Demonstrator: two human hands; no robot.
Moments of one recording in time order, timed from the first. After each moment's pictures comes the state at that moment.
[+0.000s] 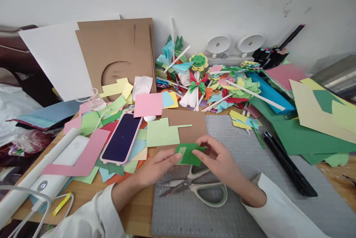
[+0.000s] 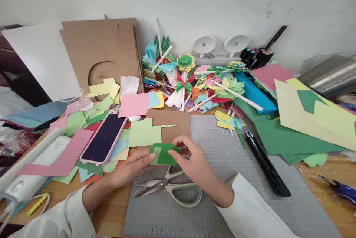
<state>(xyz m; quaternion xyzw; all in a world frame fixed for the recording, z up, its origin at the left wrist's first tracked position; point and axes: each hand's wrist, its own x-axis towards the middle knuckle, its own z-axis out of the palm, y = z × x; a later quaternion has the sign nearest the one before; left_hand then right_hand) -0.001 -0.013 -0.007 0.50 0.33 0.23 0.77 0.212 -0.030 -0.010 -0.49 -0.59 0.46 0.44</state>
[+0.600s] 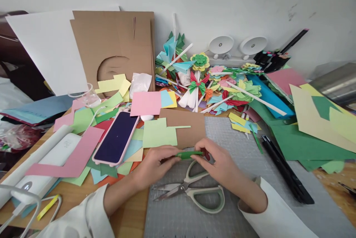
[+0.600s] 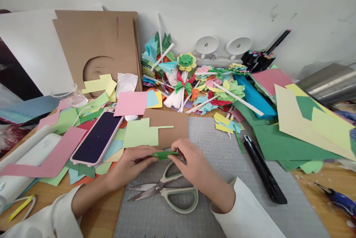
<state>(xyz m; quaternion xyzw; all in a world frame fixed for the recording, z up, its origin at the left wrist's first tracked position) 0.003 -0.002 -0.011 0.76 0.34 0.30 0.46 0.229 -0.023 -0.009 -0.50 -0.77 0.29 0.29</state>
